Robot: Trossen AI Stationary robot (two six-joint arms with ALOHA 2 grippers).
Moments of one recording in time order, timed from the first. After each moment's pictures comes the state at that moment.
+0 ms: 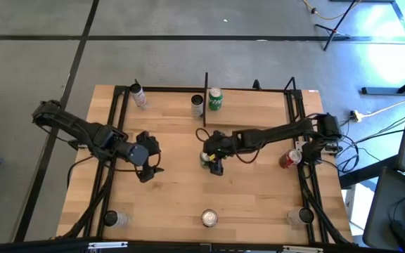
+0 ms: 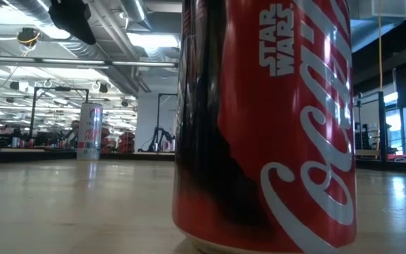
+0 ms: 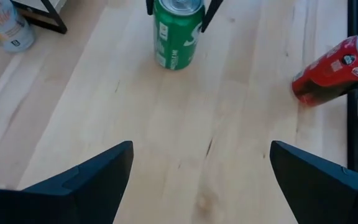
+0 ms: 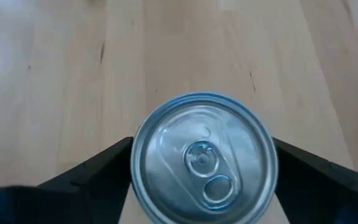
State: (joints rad) left arm -0.38 1.11 1.03 -0.86 -0.30 -0.62; right arm 0.08 1.78 1.21 -0.31 0.01 0.15
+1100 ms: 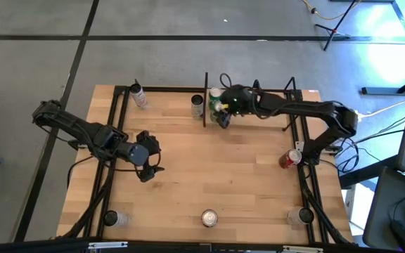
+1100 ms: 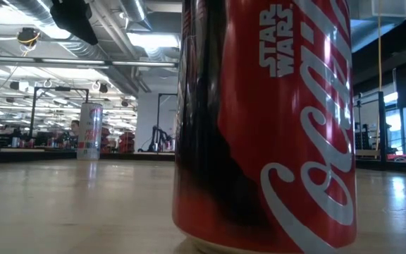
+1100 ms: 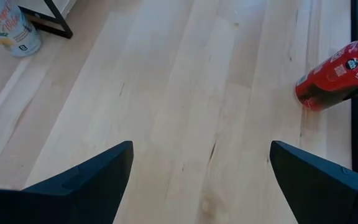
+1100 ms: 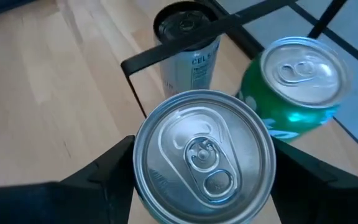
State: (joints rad) left arm -0.38 1.11 1.03 -0.86 -0.31 -0.62; right arm -0.33 1.58 1.21 -0.38 0.08 0.15
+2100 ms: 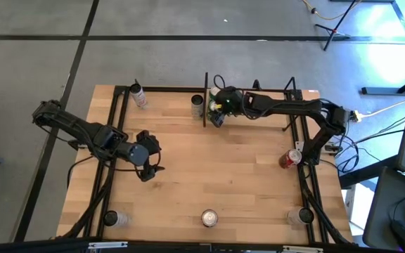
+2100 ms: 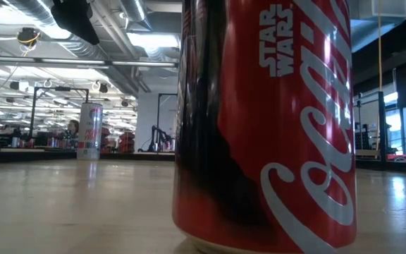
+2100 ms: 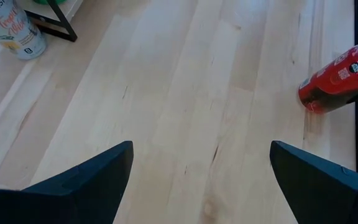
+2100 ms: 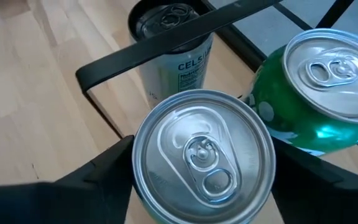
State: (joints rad) left arm -0.38 1.11 1.03 -0.86 -0.33 -0.62; right arm -0.35 1.69 1.21 -0.26 0.14 0.15
